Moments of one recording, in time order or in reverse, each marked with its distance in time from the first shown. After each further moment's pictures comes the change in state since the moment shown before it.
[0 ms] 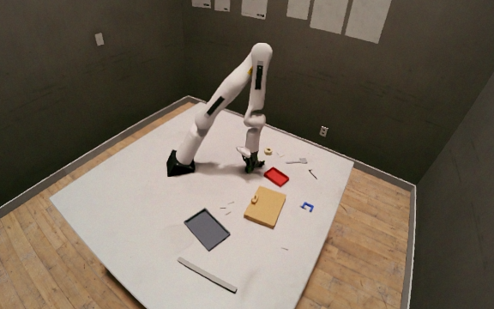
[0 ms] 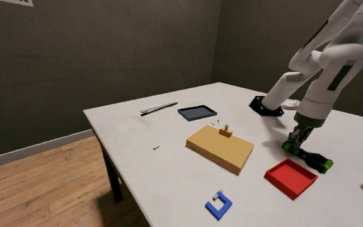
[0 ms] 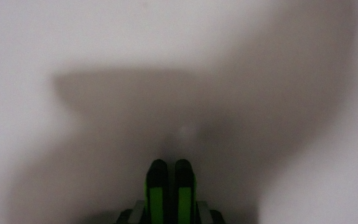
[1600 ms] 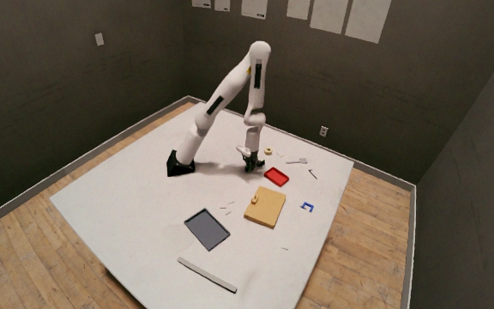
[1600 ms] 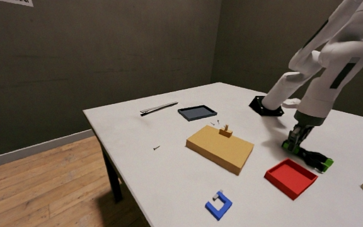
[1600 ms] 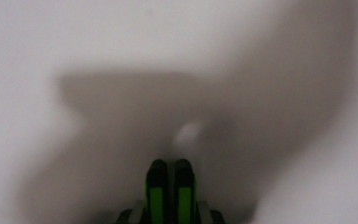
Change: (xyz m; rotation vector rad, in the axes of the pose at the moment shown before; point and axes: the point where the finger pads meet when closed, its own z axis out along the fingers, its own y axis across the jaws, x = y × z) arm 0.002 -0.002 -0.006 0.006 0.004 0.000
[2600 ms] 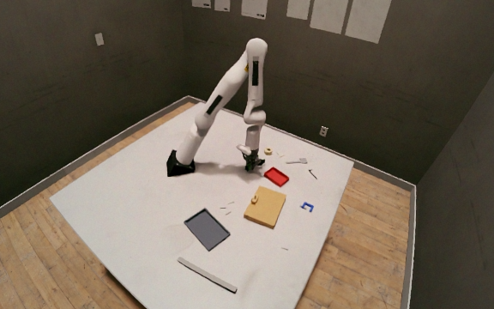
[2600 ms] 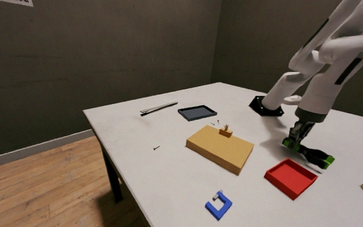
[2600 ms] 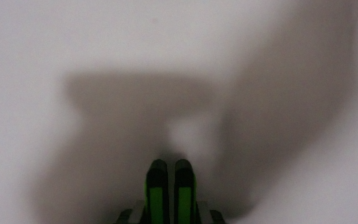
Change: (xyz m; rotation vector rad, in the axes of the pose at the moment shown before) arm 0.001 -0.002 -0.012 0.008 0.002 0.000
